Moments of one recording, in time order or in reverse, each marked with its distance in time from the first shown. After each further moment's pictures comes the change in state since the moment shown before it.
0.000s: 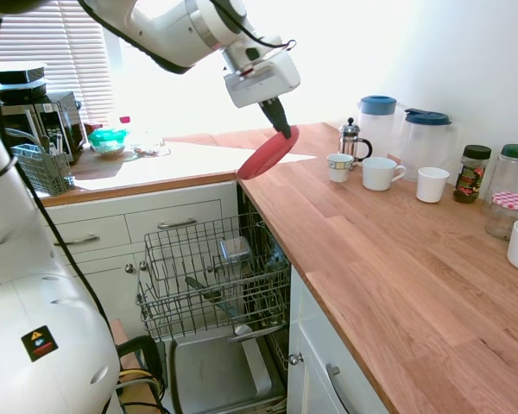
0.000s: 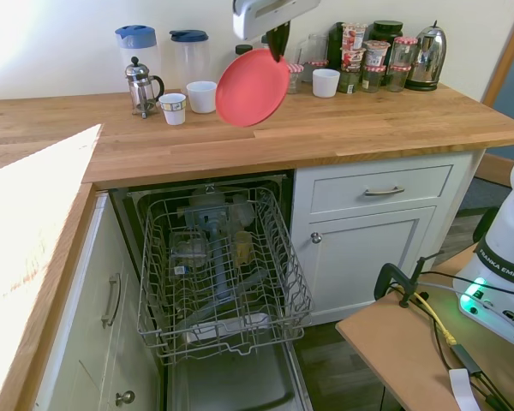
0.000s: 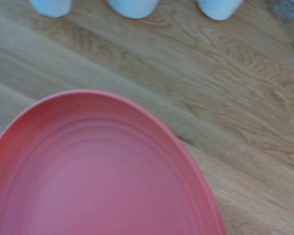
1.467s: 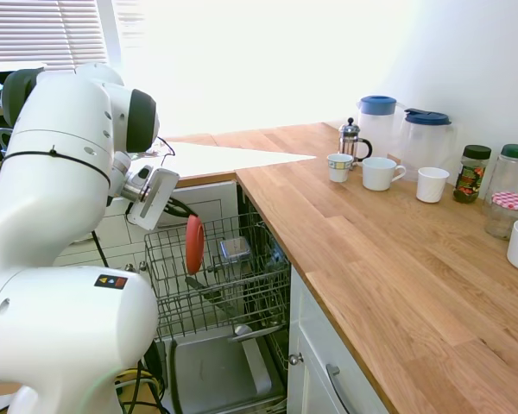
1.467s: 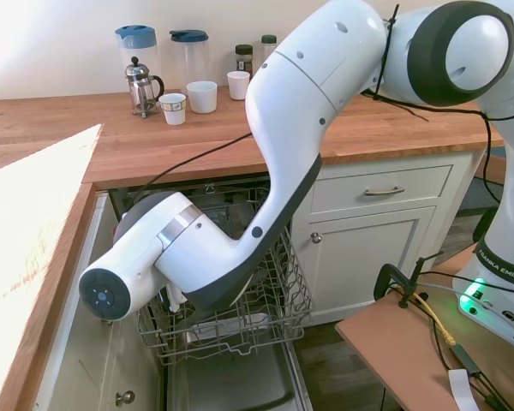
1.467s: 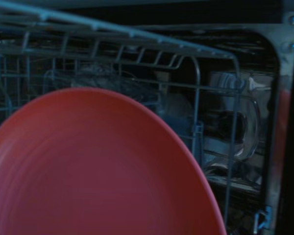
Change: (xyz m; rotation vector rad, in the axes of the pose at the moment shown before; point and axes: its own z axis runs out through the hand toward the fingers) arm -0.438 -0.149 0.148 -0.215 0.448 -1.001
